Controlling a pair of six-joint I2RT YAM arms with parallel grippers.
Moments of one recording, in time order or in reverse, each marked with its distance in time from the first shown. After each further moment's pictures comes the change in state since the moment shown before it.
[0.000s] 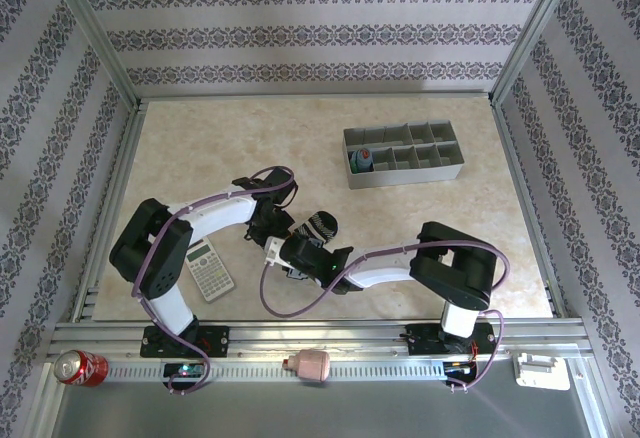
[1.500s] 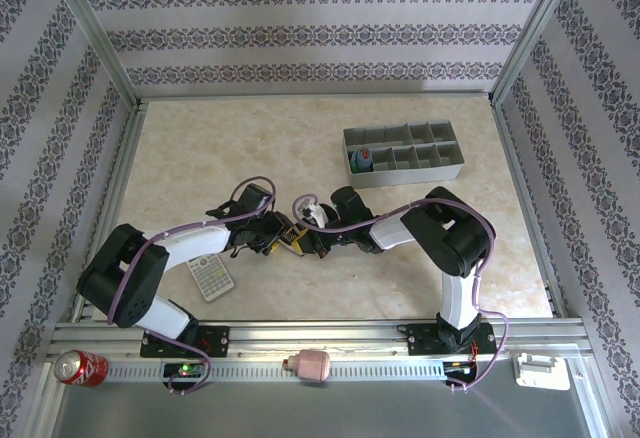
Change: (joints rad) left arm 0.049 -0.214 -0.370 0.559 0.068 0.013; right arm -0.479 0.138 -0.105 0.338 -1.146 0.470
